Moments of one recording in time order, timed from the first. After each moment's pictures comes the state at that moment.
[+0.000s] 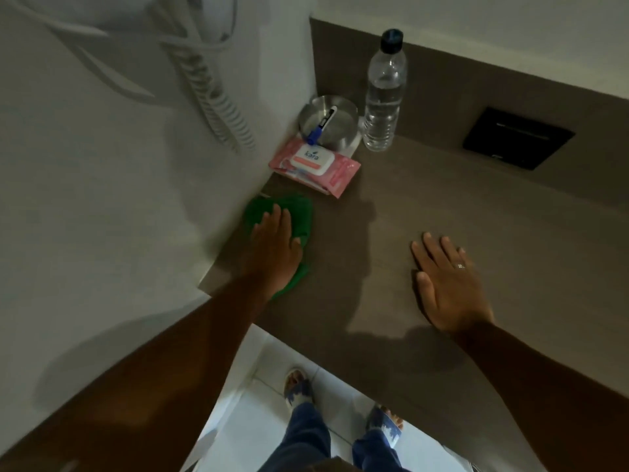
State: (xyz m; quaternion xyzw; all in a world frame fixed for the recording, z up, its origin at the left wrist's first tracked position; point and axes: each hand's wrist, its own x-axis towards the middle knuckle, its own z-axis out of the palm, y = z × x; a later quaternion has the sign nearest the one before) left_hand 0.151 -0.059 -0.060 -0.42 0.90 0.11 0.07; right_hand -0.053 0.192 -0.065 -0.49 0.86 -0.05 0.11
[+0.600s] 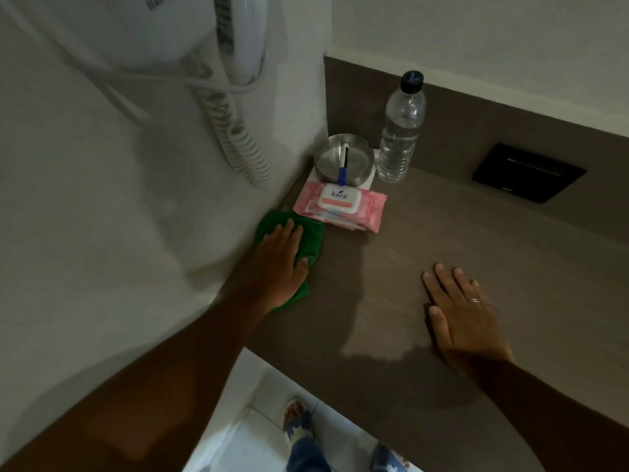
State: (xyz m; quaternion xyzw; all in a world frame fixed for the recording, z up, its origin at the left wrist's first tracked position) left_hand 0.145 -0.089 -0.047 -0.35 0.93 0.11 0.07; right_hand -0.054 0.191 -0.069 -0.49 0.86 -0.04 0.11
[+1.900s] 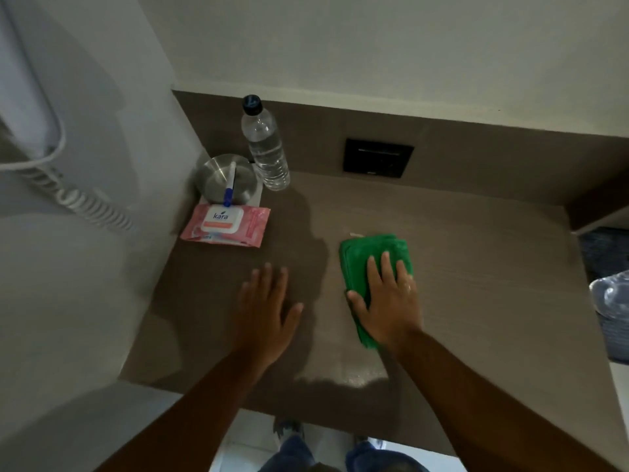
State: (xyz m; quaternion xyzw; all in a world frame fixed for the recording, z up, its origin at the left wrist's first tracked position) left_hand 0.105 0.034 -0.050 -0.26 0.96 0.13 0.04; right_hand -0.043 0.216 -0.048 -0.26 0.95 -0.05 0.16
